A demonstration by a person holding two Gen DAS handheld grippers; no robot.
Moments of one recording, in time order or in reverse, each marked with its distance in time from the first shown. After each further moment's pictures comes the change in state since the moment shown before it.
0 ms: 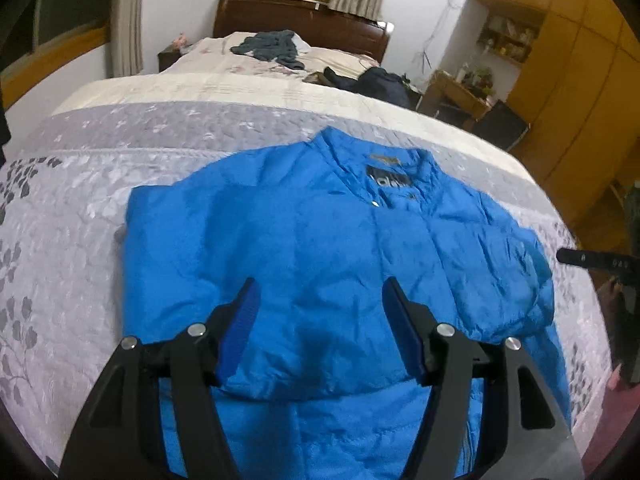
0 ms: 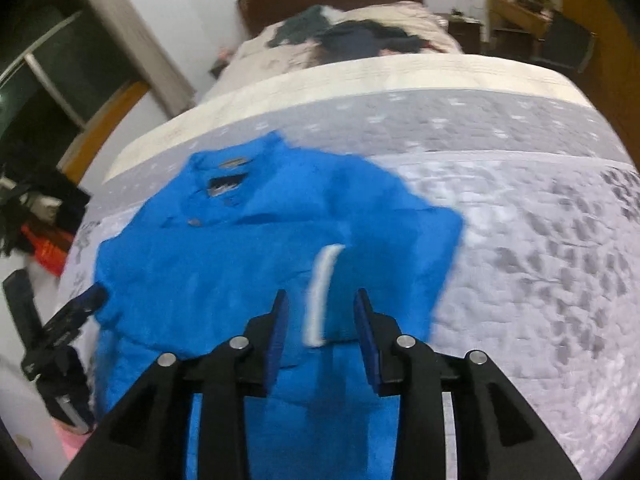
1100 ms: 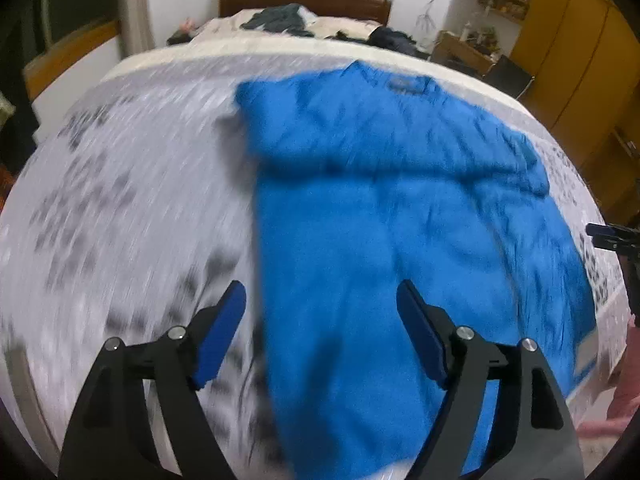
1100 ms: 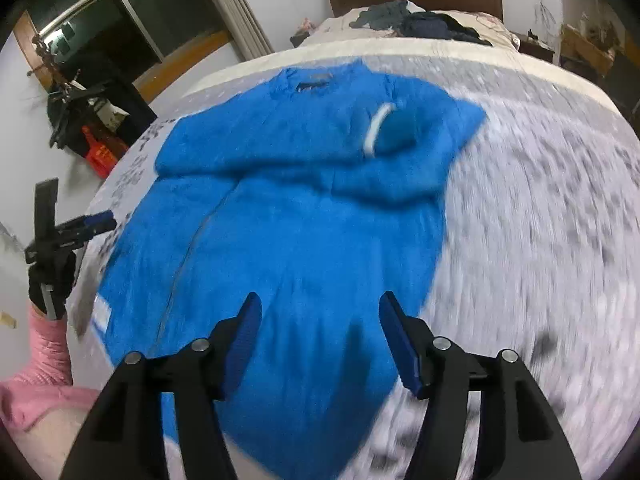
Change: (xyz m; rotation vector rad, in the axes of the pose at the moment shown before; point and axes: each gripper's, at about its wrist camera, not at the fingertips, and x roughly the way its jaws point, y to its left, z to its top) left arm -0.118 0.055 -0.131 0.044 0.123 0.083; right arm -0.070 -0.014 -0.164 -0.231 0.034 0.136
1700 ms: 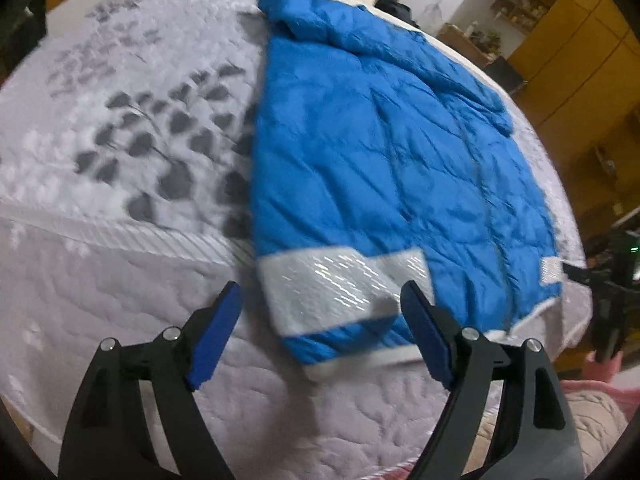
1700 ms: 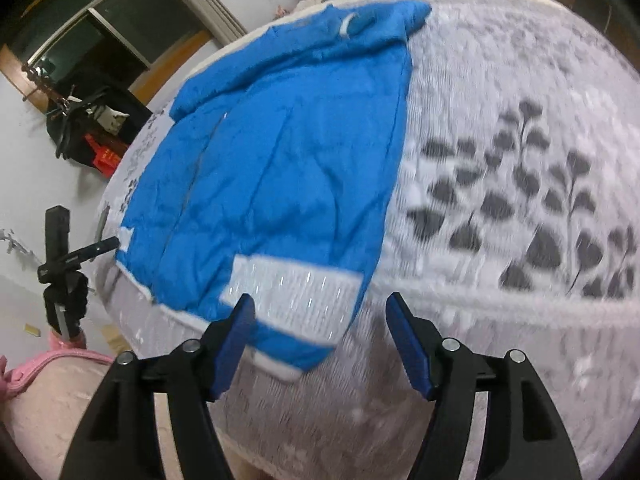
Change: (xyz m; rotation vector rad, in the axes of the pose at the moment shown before) left arm -0.023 0.001 -0.122 -0.137 0.128 -0.180; right arm -0.023 0.011 -0.145 0.168 0.066 0.064
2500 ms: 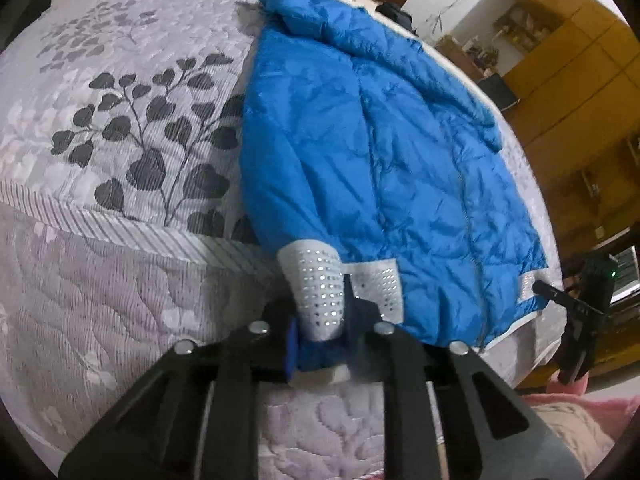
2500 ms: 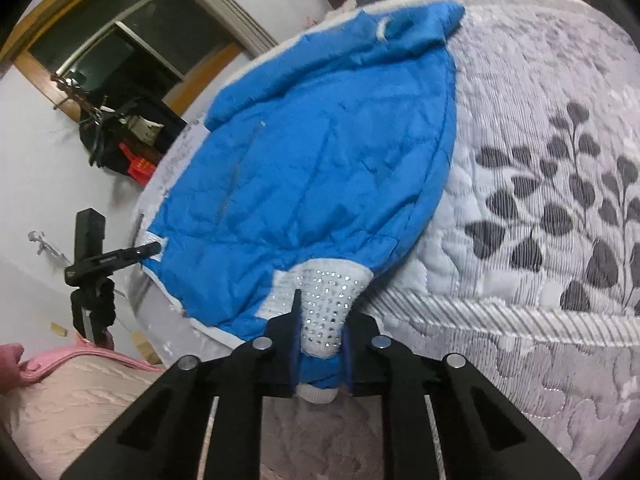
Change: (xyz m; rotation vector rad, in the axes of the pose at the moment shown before) left arm 0.002 -0.003 0.005 -0.091 -0.025 -0.067; right arm 0.010 0.012 0.010 -0.024 -0.074 0.146
